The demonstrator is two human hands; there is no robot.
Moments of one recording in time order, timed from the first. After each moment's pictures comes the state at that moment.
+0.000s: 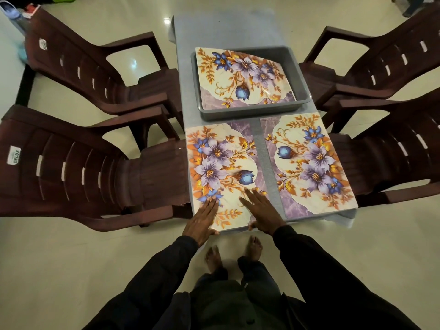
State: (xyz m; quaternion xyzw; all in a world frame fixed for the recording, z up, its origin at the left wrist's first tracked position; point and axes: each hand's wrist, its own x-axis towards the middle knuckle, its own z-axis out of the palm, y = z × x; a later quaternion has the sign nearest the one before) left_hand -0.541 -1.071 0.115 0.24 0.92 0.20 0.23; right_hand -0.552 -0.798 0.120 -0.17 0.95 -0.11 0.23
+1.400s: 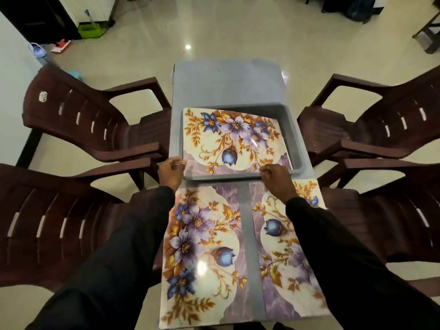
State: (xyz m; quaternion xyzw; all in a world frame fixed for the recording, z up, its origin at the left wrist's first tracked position) left_hand -0.913 -1.011 0.242 -0.22 0.80 0.55 0.00; right_hand -0.899 -0.671 0.228 0.01 0.94 -0.34 0.03
